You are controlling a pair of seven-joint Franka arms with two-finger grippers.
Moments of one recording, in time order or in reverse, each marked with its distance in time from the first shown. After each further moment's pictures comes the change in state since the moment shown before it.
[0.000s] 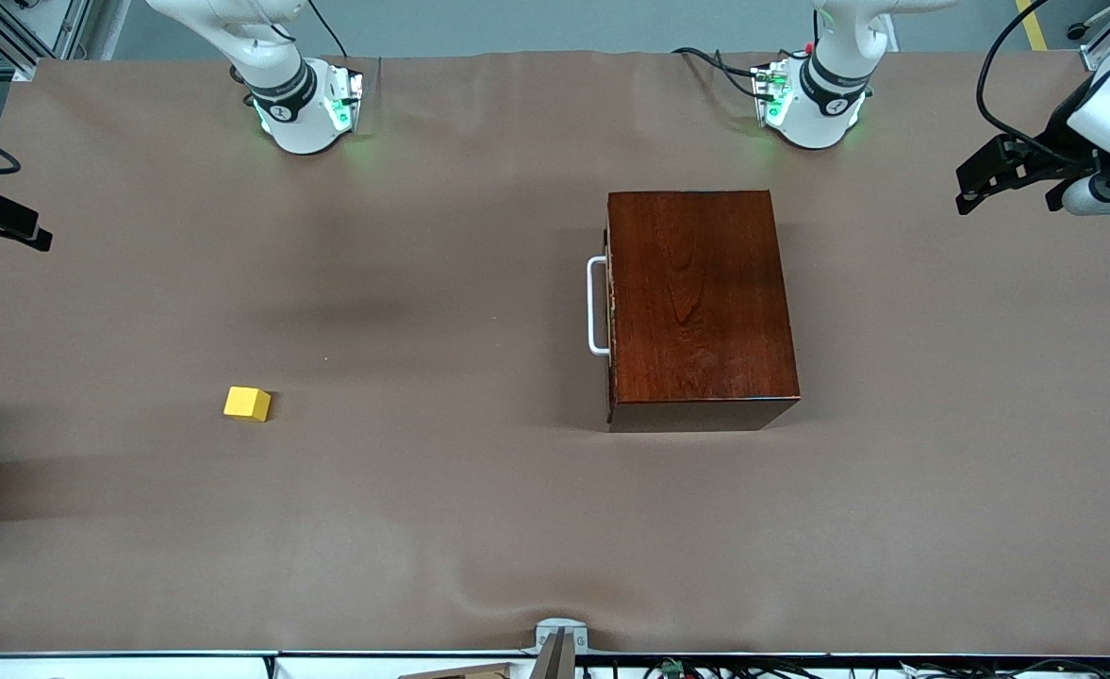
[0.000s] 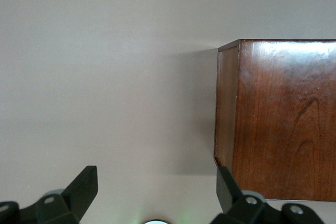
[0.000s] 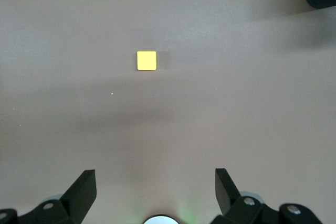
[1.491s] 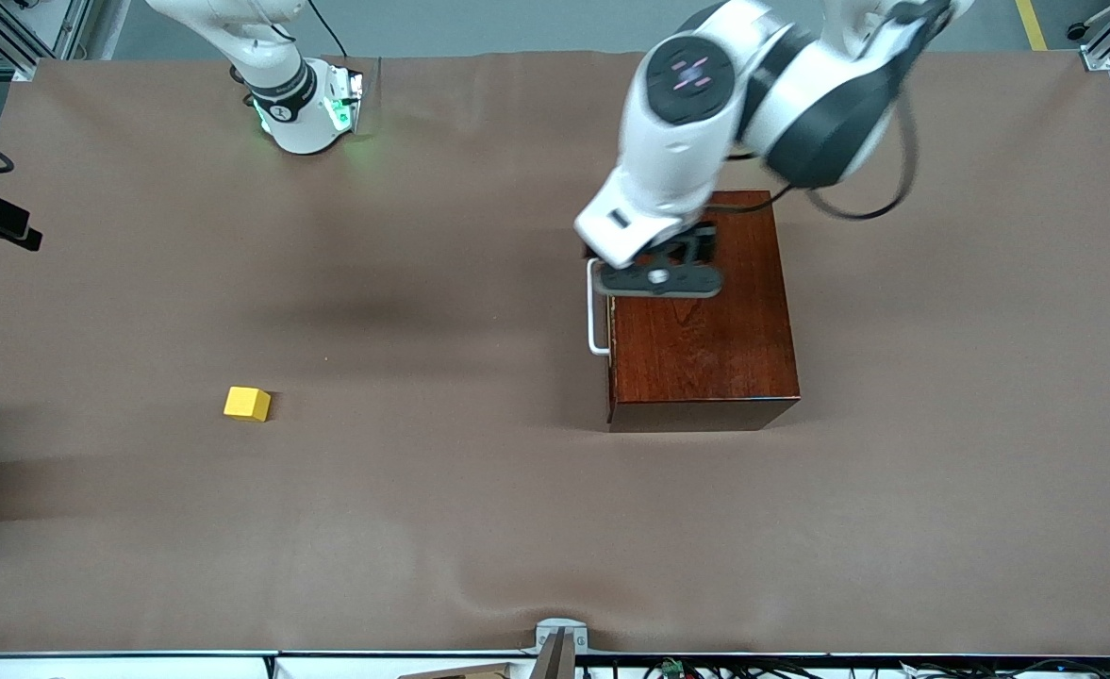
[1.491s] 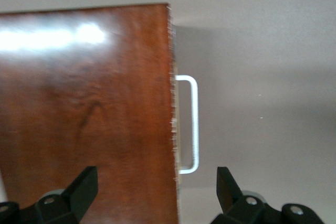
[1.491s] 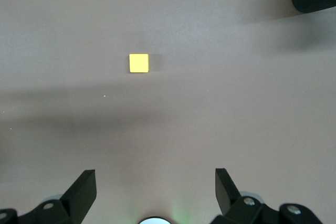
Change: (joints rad) left arm -0.495 0.546 -0.187 0.288 0.076 0.177 -0.630; right arm 0.000 0.001 0.001 0.012 -0.031 0.001 0.000
